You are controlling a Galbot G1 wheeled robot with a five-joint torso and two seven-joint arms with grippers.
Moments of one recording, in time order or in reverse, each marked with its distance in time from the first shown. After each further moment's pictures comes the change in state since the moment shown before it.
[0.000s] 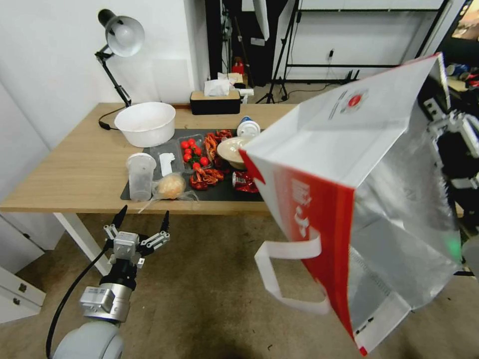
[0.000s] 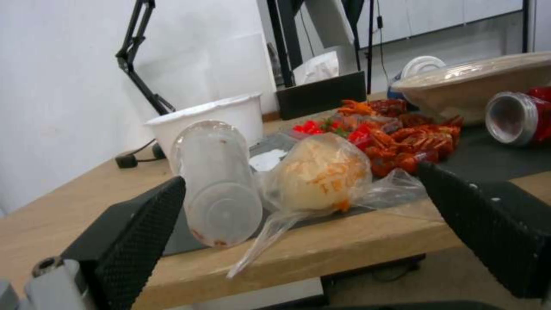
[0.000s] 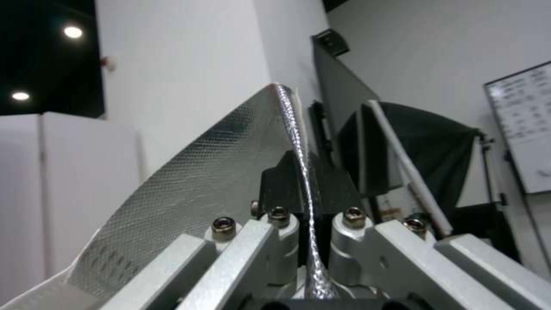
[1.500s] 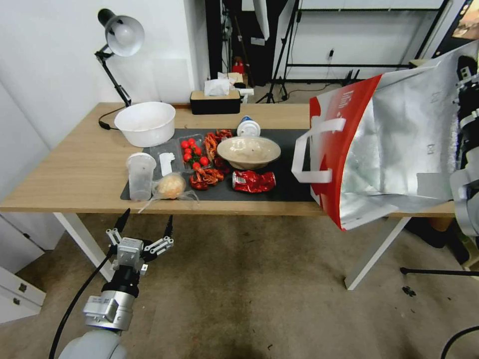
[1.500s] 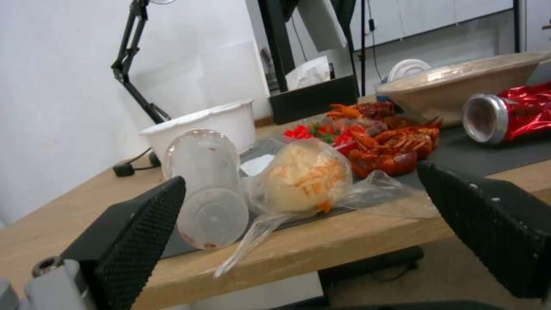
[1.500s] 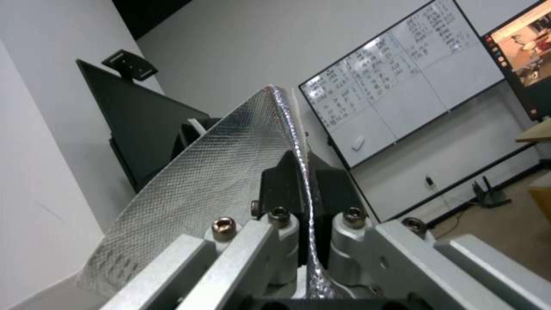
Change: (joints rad) left arm 0.038 -0.027 0.013 -0.026 0.061 -0.024 0.005; right arm 0.401 -0.114 -0.274 -0.373 0.064 0.057 0.428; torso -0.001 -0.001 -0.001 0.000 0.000
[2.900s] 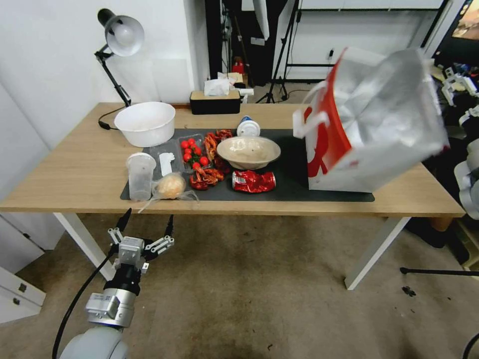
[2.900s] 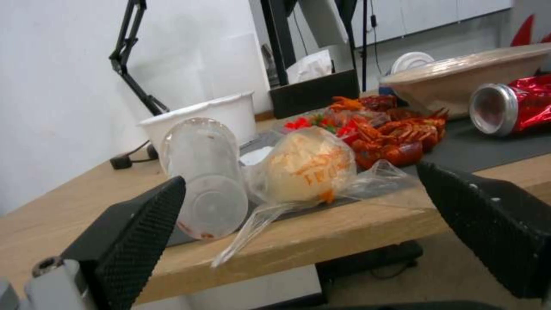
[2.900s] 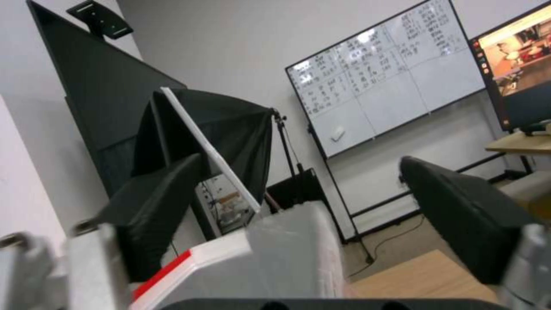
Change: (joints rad) left arm -0.024 0.006 0.003 0.035 -0.018 -0.005 0.000; right arm 0.053 -0.052 -0.044 -0.157 -0.057 -0.046 -0.084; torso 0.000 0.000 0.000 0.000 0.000
